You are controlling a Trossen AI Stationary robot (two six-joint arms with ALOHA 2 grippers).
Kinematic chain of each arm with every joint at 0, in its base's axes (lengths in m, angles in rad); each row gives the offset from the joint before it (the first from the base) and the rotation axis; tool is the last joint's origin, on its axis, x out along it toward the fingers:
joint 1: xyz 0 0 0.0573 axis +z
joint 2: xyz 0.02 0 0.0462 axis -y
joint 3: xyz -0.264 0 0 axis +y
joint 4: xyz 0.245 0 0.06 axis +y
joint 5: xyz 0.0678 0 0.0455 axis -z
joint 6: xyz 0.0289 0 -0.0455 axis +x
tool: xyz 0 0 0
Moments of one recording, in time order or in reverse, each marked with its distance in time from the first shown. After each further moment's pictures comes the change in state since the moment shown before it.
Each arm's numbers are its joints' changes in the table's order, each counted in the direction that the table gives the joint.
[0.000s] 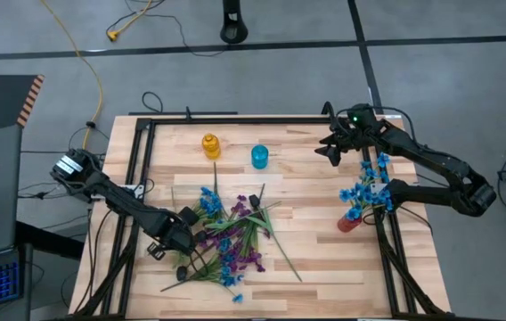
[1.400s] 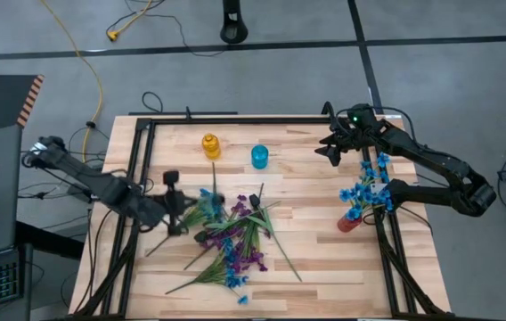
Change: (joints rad) left arm 0.055 0.575 0.000 -0.240 -0.623 -0.323; right arm 0.000 0.000 0.000 -0.001 0.000 0.000
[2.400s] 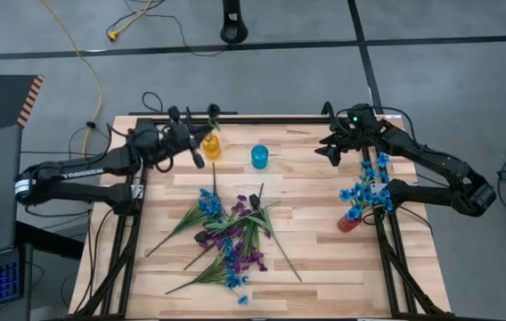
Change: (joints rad) left arm 0.828 -0.021 0.057 -0.843 0.480 0.439; right arm 0.000 0.000 0.000 0.000 0.000 0.000
